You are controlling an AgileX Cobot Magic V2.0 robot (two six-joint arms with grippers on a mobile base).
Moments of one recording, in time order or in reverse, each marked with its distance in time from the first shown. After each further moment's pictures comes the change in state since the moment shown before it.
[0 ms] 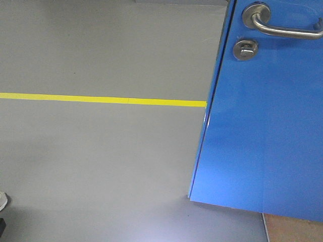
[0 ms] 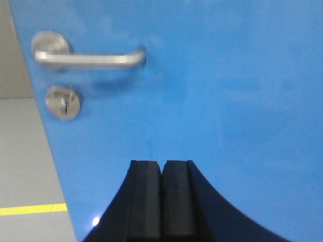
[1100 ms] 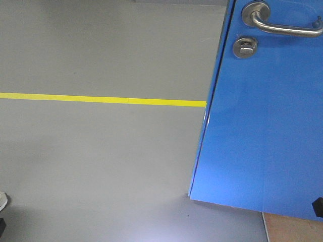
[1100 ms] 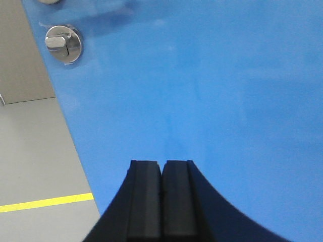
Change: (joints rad) left arm 0.000 0.000 0.000 0.000 0.000 0.000; right arm 0.001 -0.232 0.307 0.105 -0.074 0.007
